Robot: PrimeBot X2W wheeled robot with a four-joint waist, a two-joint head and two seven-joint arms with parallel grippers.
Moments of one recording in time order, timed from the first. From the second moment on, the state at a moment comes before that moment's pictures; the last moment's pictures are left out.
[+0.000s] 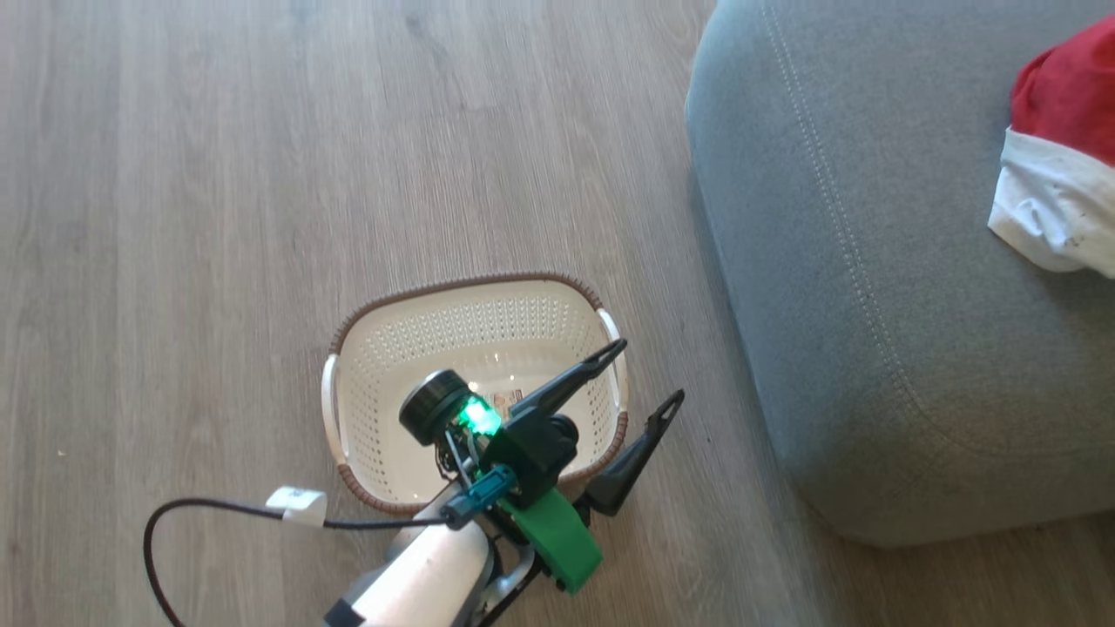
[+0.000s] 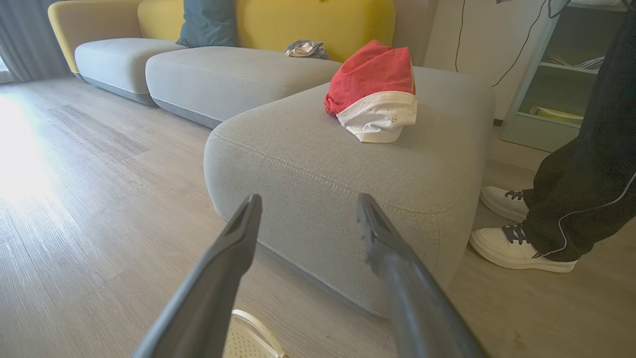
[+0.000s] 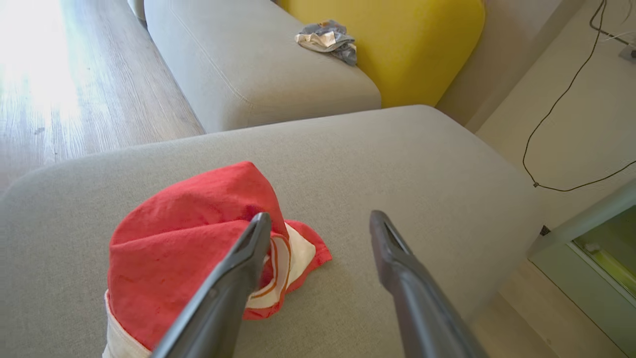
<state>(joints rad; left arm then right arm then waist) -0.32 0.06 -0.68 0.23 -0.16 -0.10 -0.26 -1.16 -0.68 -0.12 1.31 0.05 0.12 0.05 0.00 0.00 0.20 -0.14</state>
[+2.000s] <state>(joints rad) -0.07 0.05 -0.25 0.16 -0.15 0.16 -0.26 -0.03 -0.28 0.04 0.14 0.49 0.12 -0.25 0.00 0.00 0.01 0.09</state>
